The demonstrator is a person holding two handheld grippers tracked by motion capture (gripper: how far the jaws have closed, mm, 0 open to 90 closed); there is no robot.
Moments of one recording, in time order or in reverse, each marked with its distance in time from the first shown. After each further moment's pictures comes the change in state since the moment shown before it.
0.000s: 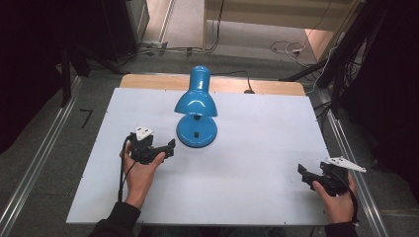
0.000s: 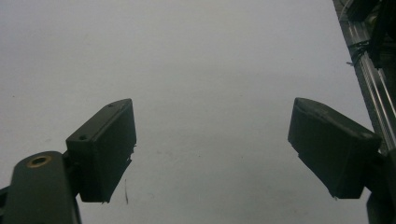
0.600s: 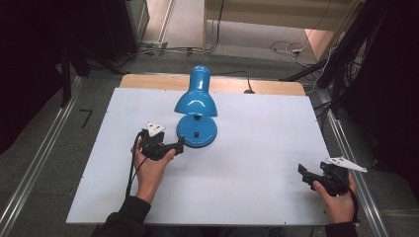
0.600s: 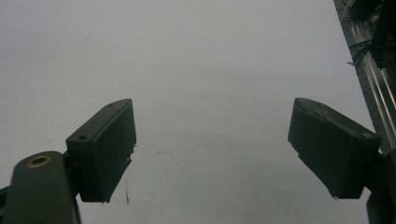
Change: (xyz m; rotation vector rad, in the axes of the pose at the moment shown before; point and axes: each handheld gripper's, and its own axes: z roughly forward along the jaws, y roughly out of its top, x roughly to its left) left arm -0.021 0.009 0.016 0.008 -0.026 0.017; right arm -0.001 0.000 0.000 -0.003 0.009 0.007
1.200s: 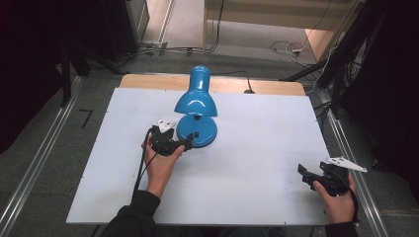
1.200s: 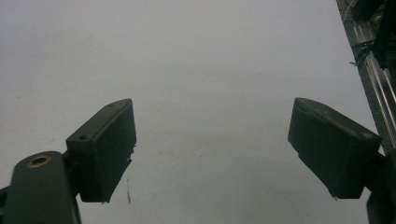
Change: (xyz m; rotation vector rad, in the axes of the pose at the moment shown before) left arm -0.017 0.007 0.020 -0.007 -0.019 0.014; right arm 0.000 0.000 0.000 0.001 0.006 -0.001
